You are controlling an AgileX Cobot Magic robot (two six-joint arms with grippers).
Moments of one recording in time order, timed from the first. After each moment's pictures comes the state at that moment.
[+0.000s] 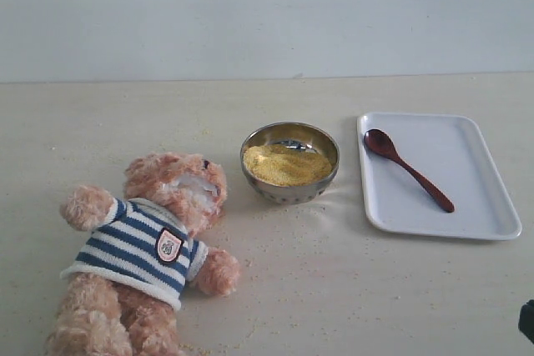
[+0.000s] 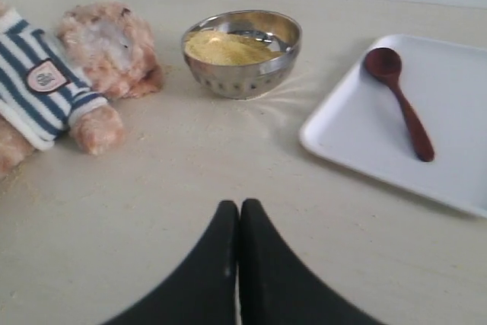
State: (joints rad) left arm 0.27 0.36 -0.31 -1.73 1.22 1.52; right arm 0.23 0.01 -0.01 0.69 0.52 -0.62
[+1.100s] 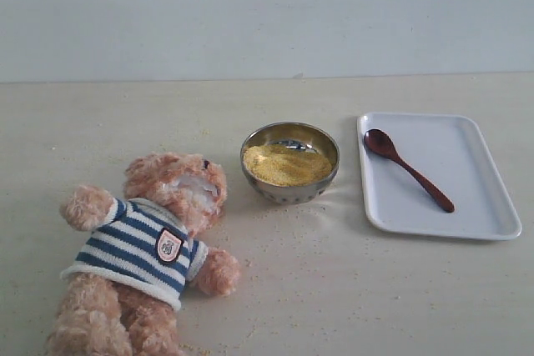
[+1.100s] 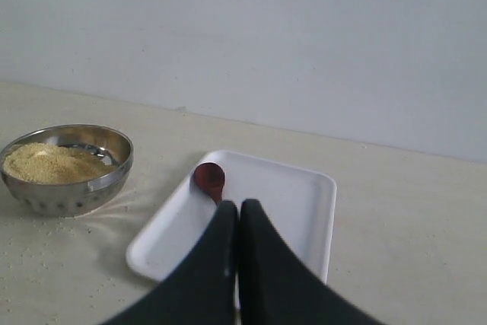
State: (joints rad) left arm 0.27 0.36 -0.31 -1.73 1.22 1.52; right arm 0.23 0.01 0.00 -0.01 0.15 -0.07
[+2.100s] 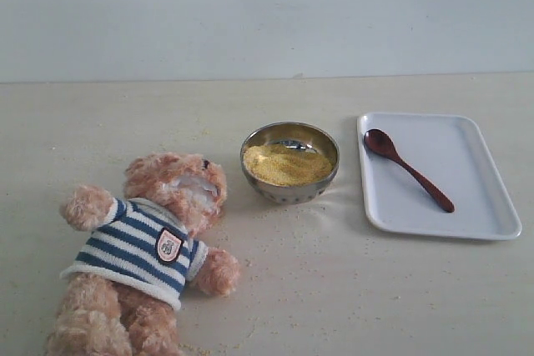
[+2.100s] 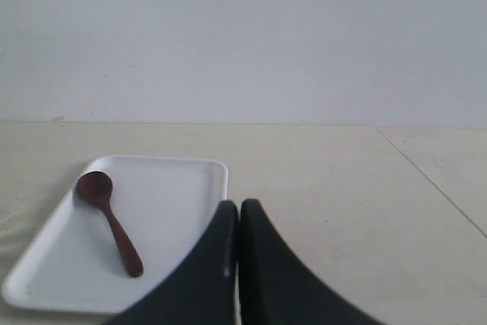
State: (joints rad) left arm 0.27 0.36 -0.31 -1.73 1.22 1.52; right arm -0.06 0.01 0.00 0.00 0.15 -0.04
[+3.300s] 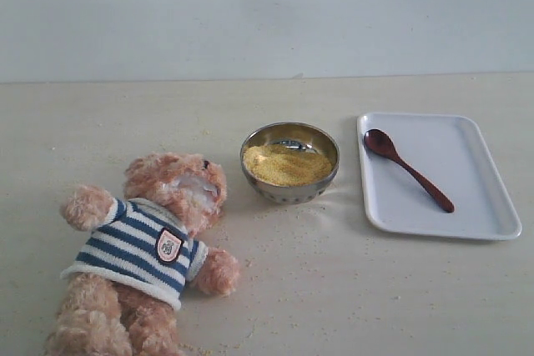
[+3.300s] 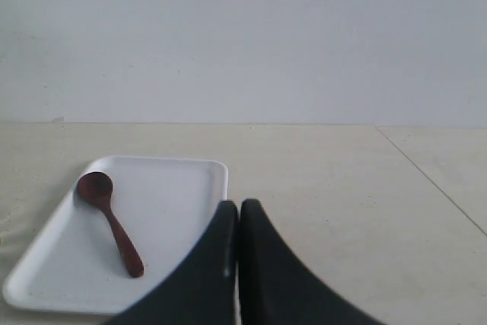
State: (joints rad) left arm 0.12 0.04 -0.24 -1.61 0.57 1.52; right arm -0.06 0.01 0.00 0.00 0.15 -0.04
